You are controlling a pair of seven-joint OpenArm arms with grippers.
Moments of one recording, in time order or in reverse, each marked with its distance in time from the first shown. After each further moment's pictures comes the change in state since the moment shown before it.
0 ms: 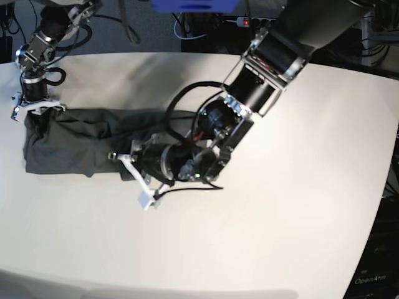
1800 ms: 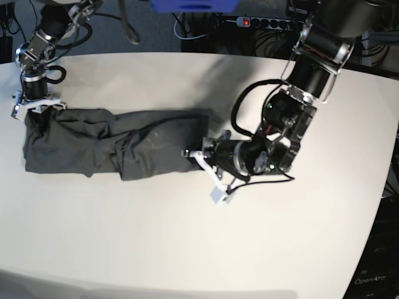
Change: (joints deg) left arm 6.2 -17.1 -7.4 12.5 0.4 0.1 8.3; right arm -0.6 0.0 0.0 0.0 0.1 0.3 0.4
